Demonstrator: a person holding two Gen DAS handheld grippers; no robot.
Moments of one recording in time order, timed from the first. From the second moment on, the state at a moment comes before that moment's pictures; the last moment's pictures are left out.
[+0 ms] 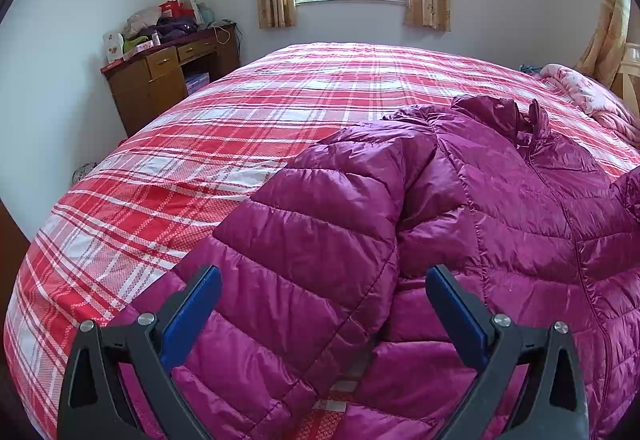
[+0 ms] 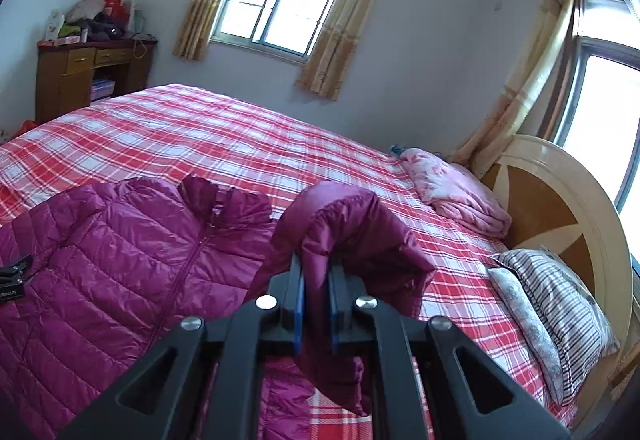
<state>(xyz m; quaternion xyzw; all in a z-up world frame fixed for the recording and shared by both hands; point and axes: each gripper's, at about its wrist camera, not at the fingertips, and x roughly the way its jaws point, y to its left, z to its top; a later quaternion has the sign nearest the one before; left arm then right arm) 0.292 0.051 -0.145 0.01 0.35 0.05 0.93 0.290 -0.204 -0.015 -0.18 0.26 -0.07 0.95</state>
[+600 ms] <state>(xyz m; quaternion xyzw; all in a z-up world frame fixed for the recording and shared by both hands) 0.290 0.043 -0.153 0.04 0.37 0.05 0.93 0.343 -0.113 -0.128 -0.15 0.36 0.05 0.92</state>
